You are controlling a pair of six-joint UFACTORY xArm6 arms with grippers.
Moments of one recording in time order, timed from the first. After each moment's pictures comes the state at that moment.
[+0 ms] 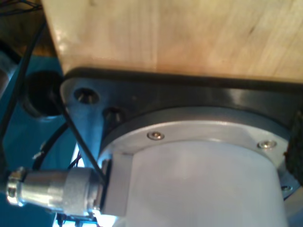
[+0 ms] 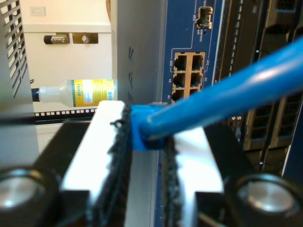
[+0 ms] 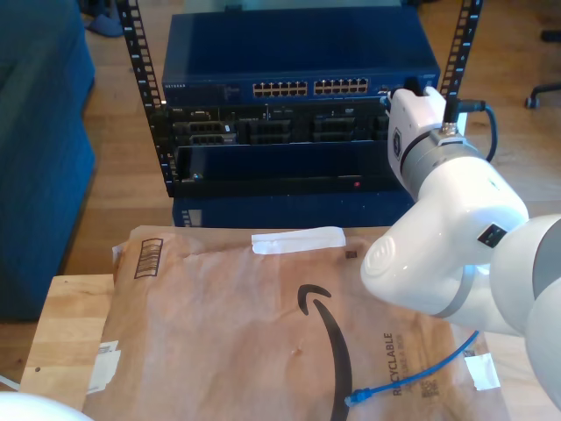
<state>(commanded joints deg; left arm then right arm) 94.5 -26.6 -8.4 5.5 66.6 -2.9 29.4 -3.1 -37.8 42.6 -38.9 61.1</state>
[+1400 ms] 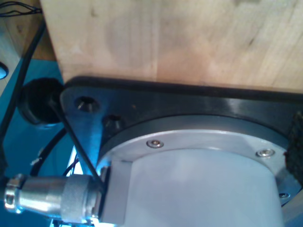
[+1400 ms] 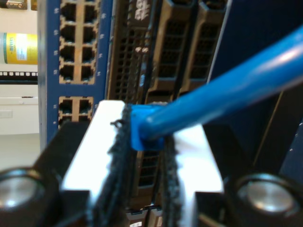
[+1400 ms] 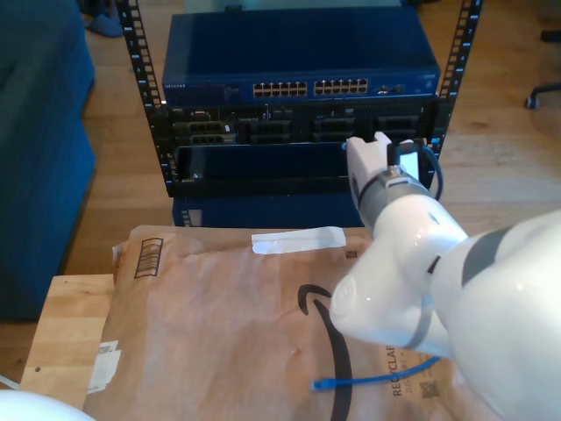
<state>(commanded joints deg) 94.8 -26.6 -8.4 5.6 66.4 -2.9 35.1 3.8 -35.6 42.2 -44.5 59.5</state>
